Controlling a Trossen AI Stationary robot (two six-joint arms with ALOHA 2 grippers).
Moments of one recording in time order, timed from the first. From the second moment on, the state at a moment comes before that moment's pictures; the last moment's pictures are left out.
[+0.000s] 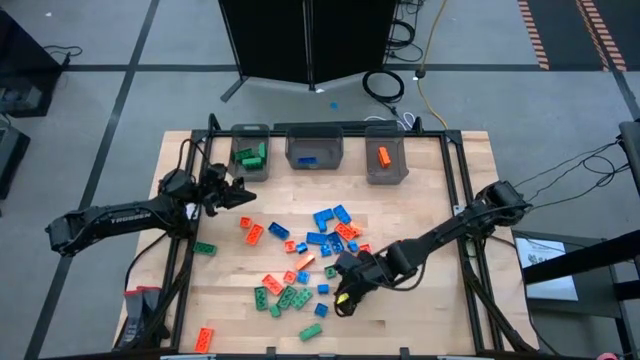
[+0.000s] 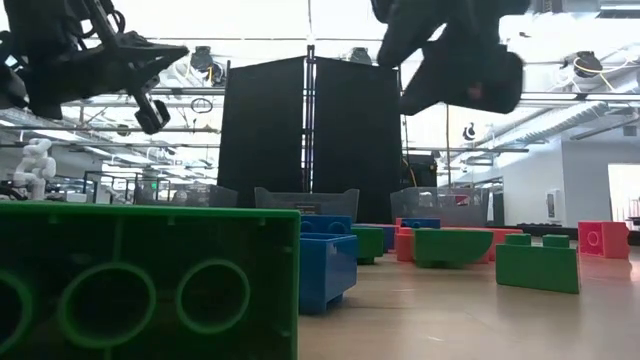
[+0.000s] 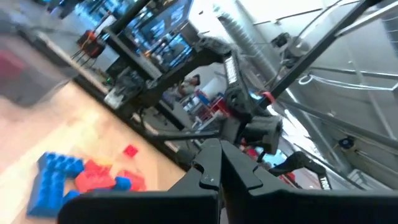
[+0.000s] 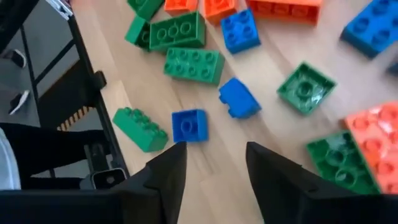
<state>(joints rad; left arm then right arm) 0.48 0.59 0.03 0.80 0.64 -0.93 0.46 1.80 1.29 -0.41 0.09 1.07</state>
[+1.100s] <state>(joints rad) 0.48 0.59 0.03 0.68 0.65 -0.94 0.45 1.83 1.29 -0.73 -0.06 1.15</state>
